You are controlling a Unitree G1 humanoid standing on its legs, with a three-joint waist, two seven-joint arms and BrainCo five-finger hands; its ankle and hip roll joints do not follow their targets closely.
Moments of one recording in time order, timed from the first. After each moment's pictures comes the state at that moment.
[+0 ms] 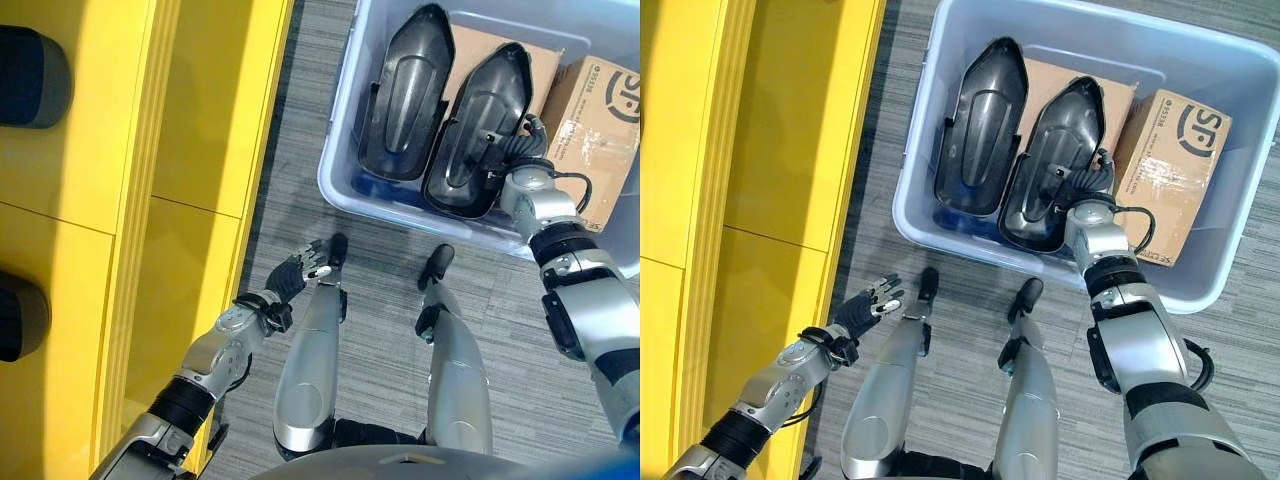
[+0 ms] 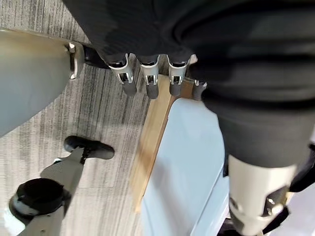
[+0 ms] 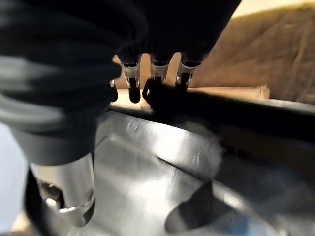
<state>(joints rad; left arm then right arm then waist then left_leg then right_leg) -0.13 0.51 -0.39 0.12 -0.77 0.16 -0.10 -1.02 -0.48 0.22 0.98 0.40 0.18 -0.53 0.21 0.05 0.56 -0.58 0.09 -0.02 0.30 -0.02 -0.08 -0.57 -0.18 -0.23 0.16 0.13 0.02</state>
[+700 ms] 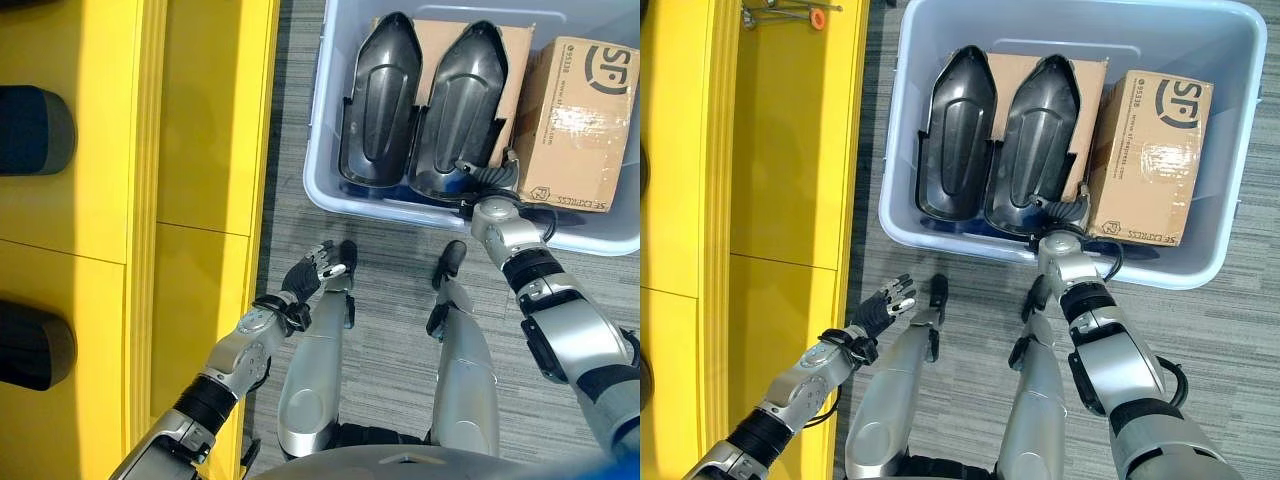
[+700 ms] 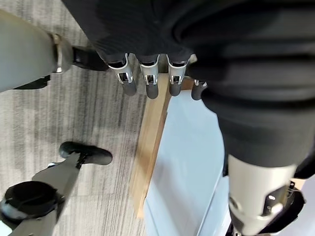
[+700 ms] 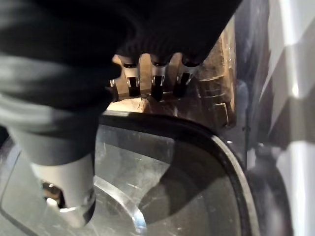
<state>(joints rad) -0.16 0.40 -0.43 0.19 -0.77 0.12 -0.03 -0.89 -0.37 0.28 0.90 0.44 0.16 -0.60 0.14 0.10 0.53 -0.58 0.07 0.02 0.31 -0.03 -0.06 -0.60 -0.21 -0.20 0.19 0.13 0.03</state>
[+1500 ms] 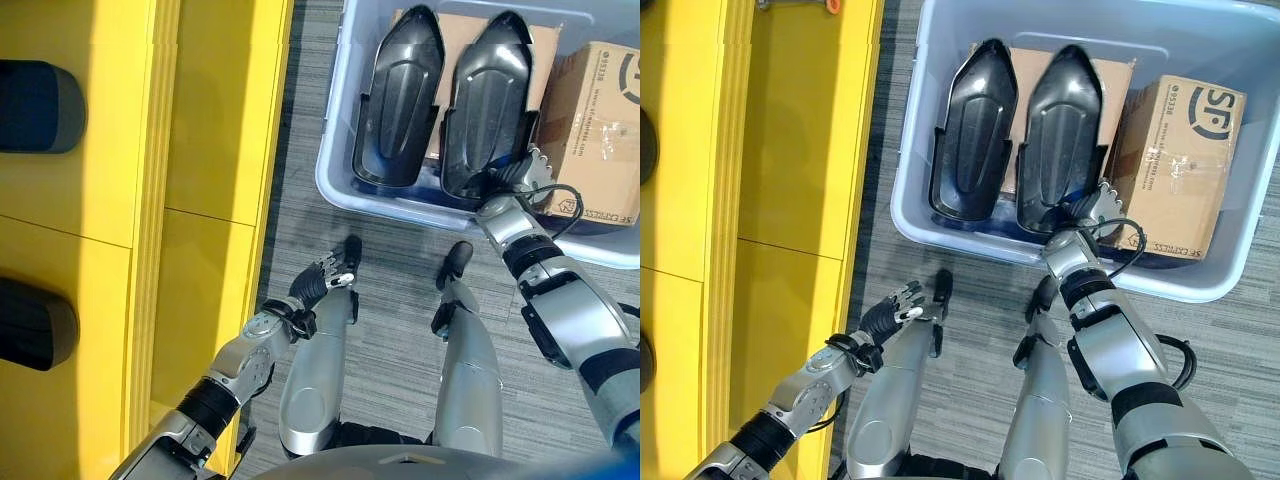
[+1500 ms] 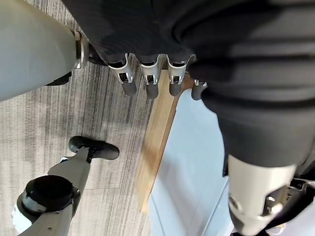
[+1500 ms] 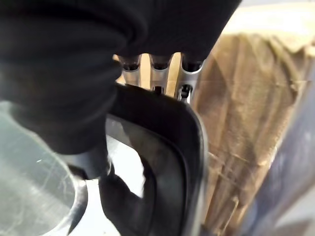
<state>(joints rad) -0.16 0.41 -0.50 0.20 -0.77 0.07 -0.05 -1.02 -0.41 0.44 1.10 -0.02 0.43 -0.78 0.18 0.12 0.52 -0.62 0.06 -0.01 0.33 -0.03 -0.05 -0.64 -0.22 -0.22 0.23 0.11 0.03</state>
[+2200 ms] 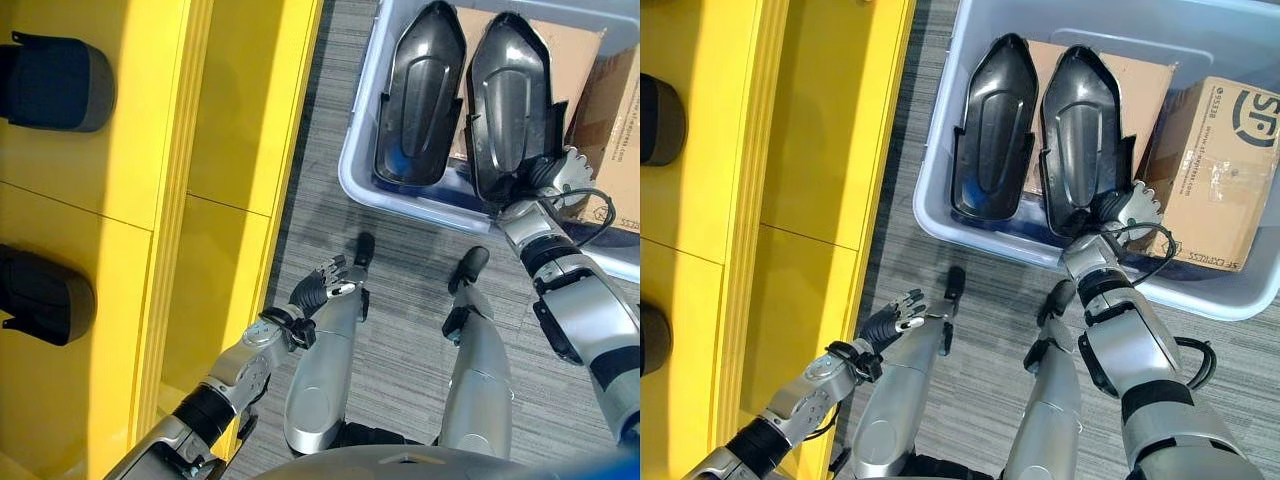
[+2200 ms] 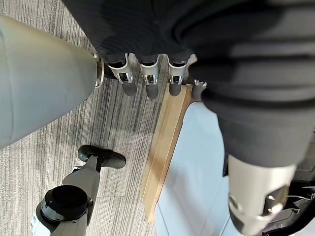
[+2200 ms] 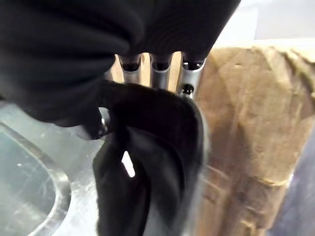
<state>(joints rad) -0.14 0.45 -0.54 0.19 -0.77 0.05 -0.04 -1.01 -0.46 0.39 1.17 0.07 0.25 -0.92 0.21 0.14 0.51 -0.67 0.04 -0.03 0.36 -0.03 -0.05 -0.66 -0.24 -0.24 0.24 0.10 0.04</state>
